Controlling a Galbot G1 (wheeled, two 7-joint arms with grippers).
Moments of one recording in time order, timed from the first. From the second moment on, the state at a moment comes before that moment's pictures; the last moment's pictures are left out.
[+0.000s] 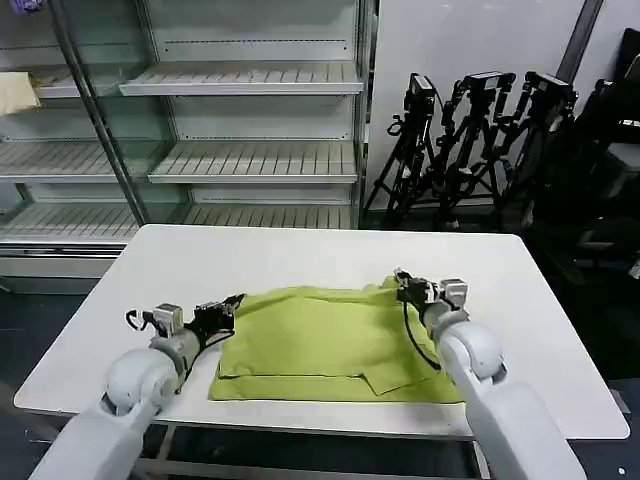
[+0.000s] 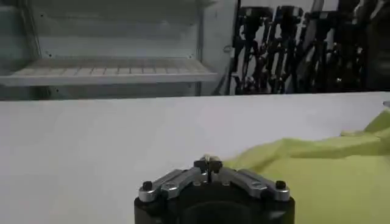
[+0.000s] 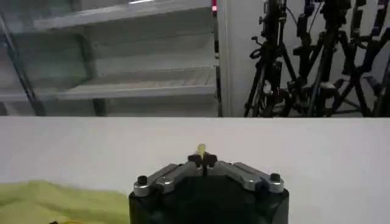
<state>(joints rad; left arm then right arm) 1.02 -0.97 -0.31 -1.85 -0.69 0.53 -0.06 -0.93 1.13 0.28 1.85 0.62 -0.55 0.18</state>
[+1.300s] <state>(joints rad) 1.24 -0.94 -0.37 -2.05 -0.66 0.53 -0.11 -1.25 1.11 0.44 2.04 0.58 -0.52 0.12</state>
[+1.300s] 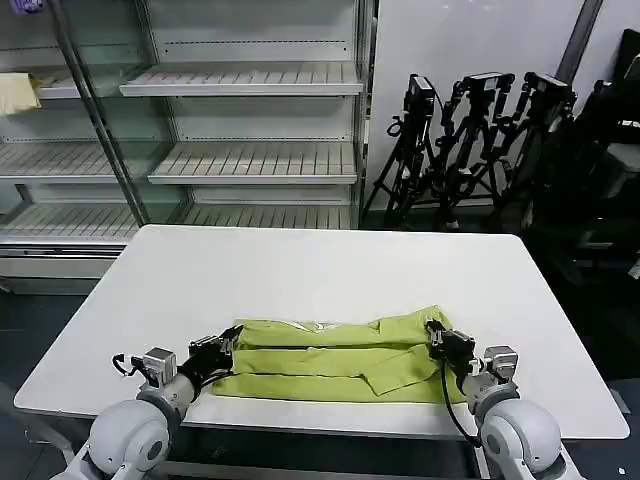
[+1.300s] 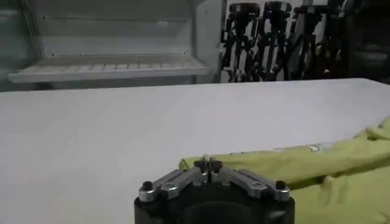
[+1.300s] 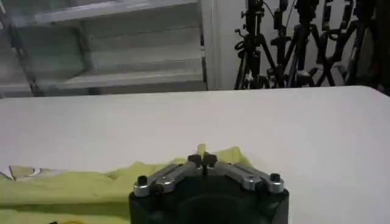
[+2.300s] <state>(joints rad) 1.30 -0.96 -0.37 -2.16 -0.71 0.57 -0.32 -1.33 1.12 0.55 2.13 0.52 -0.49 0.06</state>
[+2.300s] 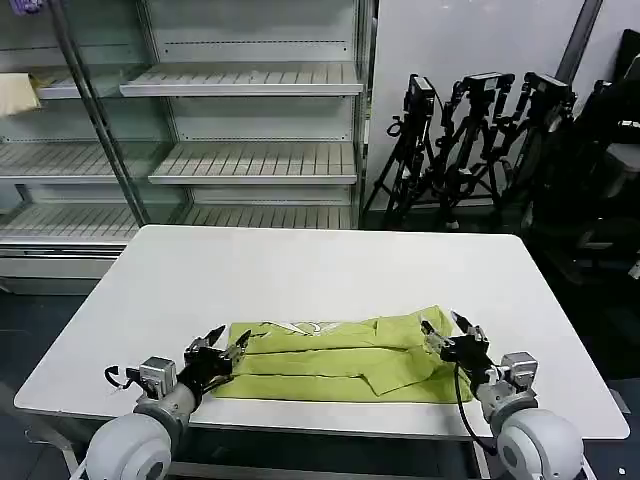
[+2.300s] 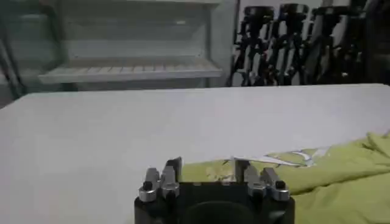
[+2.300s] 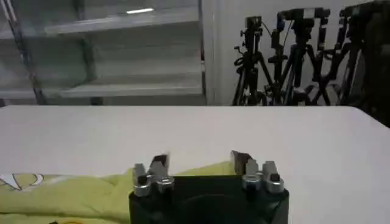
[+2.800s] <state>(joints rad) 1.30 -0.99 -0.35 -2.12 -0.82 0.57 -0.43 -1.36 1.14 0.57 2.14 0.47 -0.48 0.04</state>
